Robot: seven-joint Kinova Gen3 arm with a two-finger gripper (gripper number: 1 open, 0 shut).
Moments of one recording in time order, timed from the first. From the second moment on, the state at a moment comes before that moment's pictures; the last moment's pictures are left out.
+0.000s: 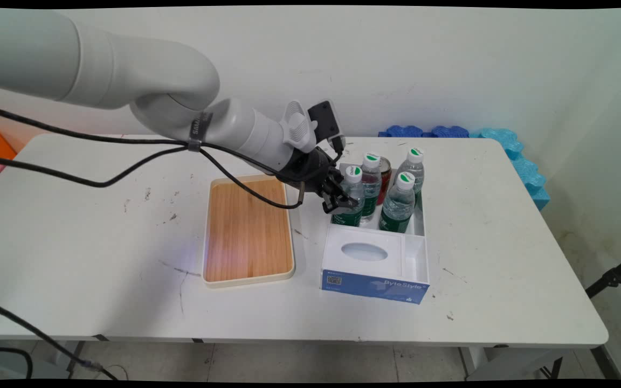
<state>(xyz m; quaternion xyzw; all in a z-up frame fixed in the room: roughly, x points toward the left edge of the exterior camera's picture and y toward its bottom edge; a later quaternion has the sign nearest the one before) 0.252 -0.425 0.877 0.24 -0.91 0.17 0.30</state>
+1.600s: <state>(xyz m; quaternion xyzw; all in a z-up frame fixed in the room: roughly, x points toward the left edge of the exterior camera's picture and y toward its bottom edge) 0.417 -0.401 0.968 0.23 -0.89 0.19 0.34</state>
